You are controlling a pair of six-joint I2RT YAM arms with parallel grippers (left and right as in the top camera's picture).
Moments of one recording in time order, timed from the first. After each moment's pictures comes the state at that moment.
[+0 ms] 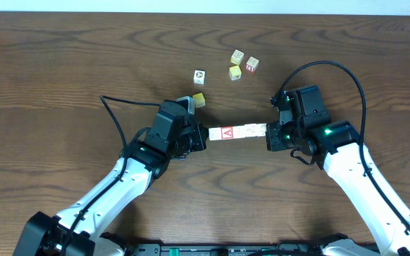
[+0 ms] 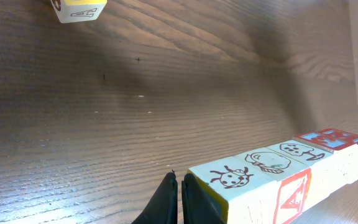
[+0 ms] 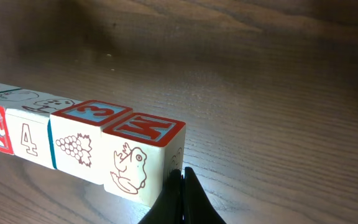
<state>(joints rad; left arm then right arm) -0.50 1.40 0.71 -0.07 0.32 -0.72 0.33 1.36 0.99 -0.74 -0.15 0.20</state>
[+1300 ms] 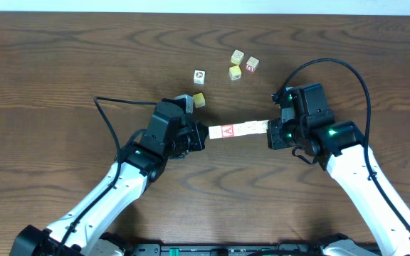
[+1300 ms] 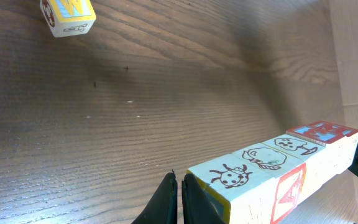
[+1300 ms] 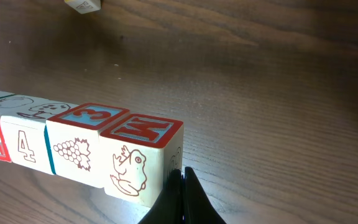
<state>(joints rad) -0.49 1.34 0.71 -0.09 0.32 -0.71 0.33 1.33 1.01 -0.75 -0.15 0.19</state>
